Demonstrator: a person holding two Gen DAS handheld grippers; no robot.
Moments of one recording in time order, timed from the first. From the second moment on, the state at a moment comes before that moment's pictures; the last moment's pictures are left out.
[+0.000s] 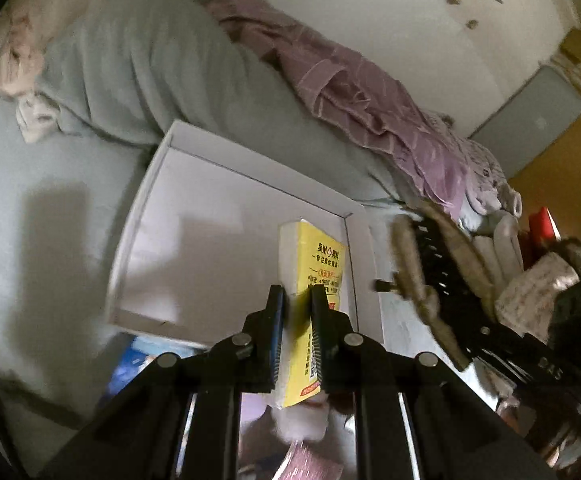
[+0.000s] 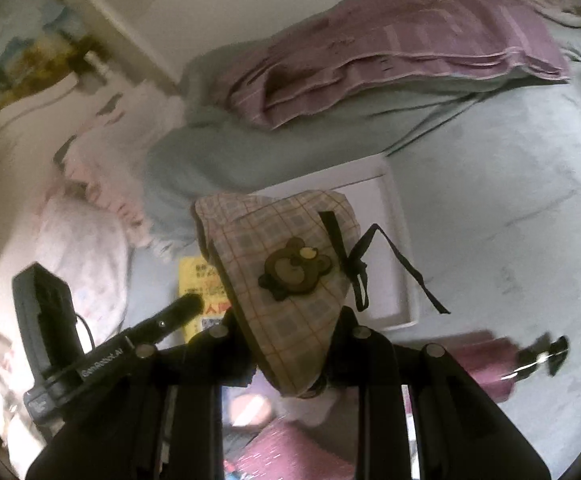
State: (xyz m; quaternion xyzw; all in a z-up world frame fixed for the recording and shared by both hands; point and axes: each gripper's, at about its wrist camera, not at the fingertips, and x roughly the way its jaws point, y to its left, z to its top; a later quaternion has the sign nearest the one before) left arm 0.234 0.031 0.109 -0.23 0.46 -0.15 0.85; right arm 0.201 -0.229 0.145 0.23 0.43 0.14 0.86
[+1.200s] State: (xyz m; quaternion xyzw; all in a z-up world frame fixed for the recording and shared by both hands) left arm 0.301 -0.110 0.044 -0.04 0.48 -0.10 0.87; right arm 0.233 -0.256 0.096 0.26 0.44 0.06 0.86
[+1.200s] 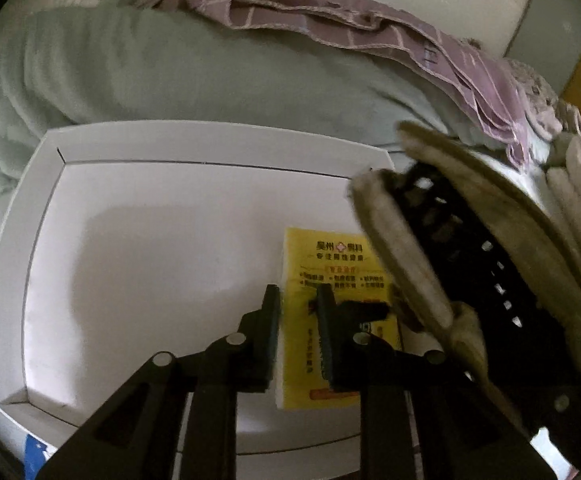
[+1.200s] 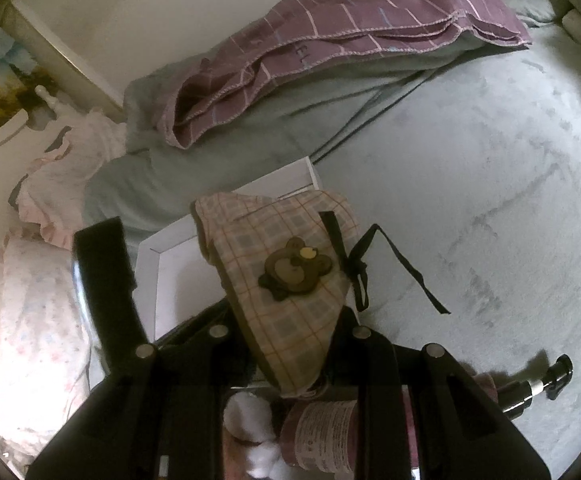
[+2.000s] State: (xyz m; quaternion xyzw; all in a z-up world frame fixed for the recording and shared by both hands) left arm 0.238 -0.004 0.108 -0.11 0.40 -0.08 0.91; right arm 0.237 -0.242 0.082 0.29 0.45 0.07 0.84
